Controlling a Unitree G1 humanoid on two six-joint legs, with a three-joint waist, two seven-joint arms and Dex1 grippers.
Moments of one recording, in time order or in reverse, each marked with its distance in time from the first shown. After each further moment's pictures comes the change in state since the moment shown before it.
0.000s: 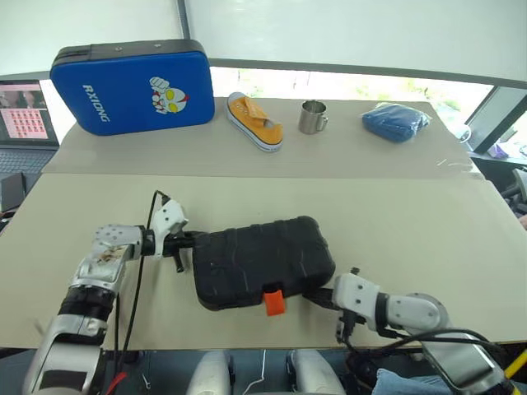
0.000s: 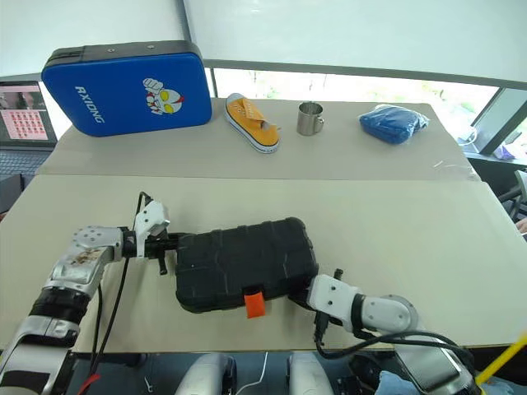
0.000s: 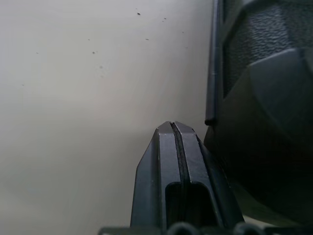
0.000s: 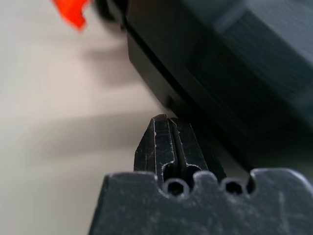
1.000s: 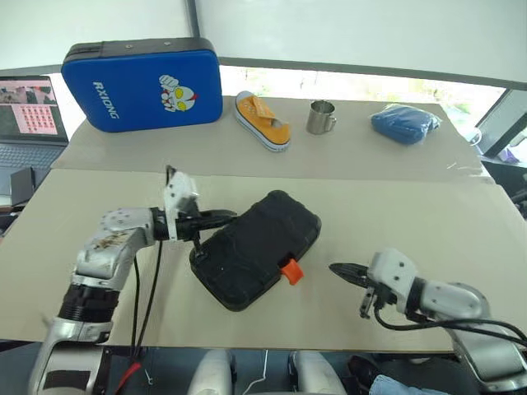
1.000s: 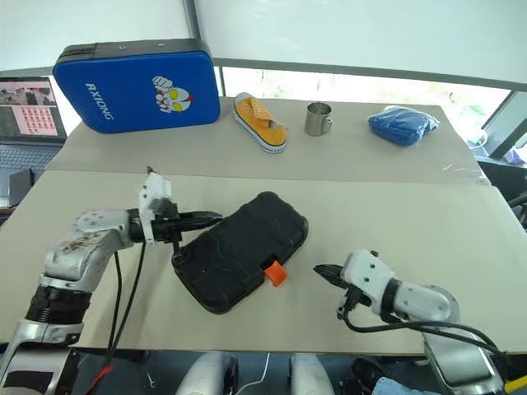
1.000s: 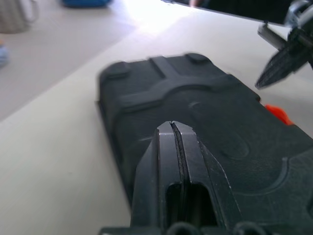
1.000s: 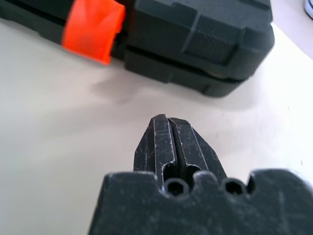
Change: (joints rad) left arm -0.113 -0.054 -0.086 -0.312 -0.143 0.251 0.041; right arm 0.219 -0.006 -0.351 -0.126 0.161 0.003 0.021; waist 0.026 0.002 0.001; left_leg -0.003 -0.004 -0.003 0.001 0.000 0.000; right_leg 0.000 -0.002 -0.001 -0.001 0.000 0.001
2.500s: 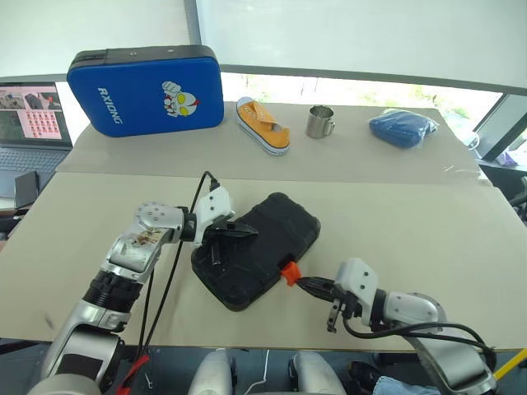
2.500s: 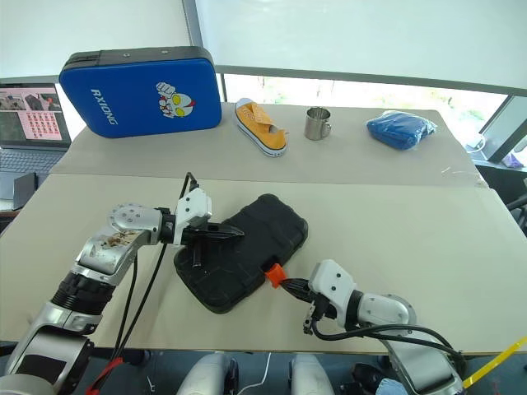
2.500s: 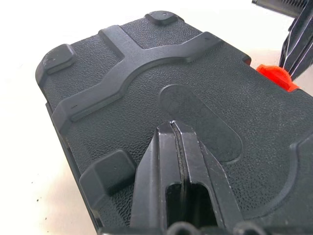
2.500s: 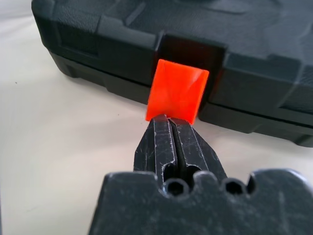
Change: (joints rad) left arm -0.066 -0.034 -0.123 0.058 0.164 -0.076 0.004; right arm -0.153 0.108 0.272 0.033 0.000 0.101 -0.064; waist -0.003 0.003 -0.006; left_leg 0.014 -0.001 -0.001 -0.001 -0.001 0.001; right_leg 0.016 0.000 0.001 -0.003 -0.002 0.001
